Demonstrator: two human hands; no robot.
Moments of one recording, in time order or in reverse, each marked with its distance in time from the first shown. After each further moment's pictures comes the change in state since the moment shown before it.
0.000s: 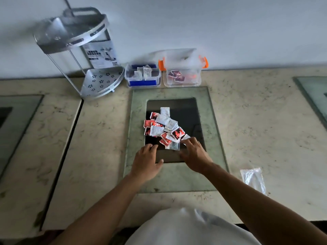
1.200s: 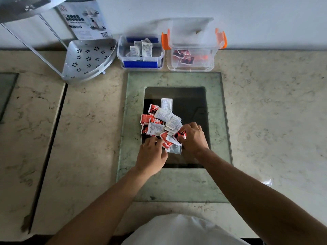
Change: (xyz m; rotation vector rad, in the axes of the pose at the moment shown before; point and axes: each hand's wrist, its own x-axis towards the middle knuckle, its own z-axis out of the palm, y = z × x) left_hand 0.073 0.004 0.025 -0.057 0.036 0.034; right_hand 0.110 0.021 0.017 -0.079 -0.032 0.112
